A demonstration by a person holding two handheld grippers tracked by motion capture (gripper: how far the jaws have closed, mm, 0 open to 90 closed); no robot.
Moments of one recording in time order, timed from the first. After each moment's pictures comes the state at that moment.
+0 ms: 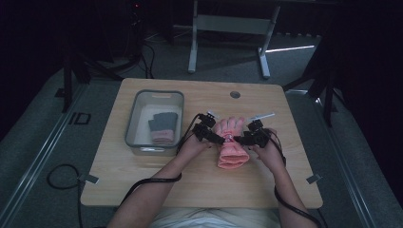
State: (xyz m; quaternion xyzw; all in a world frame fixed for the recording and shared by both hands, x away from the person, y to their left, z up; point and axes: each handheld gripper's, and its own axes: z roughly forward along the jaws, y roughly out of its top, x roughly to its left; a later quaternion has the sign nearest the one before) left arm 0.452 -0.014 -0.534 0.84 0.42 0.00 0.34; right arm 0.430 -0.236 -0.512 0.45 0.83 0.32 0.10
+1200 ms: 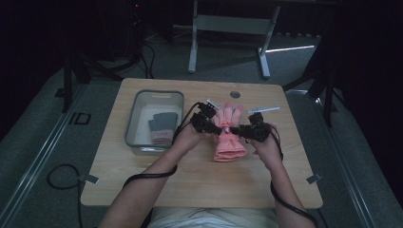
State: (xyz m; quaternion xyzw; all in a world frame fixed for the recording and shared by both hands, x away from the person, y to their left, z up) left arm 0.435 0.003 -0.456 0.86 0.36 0.01 0.36; right arm 0.418 -0.218 -0.464 0.44 0.80 0.40 0.07
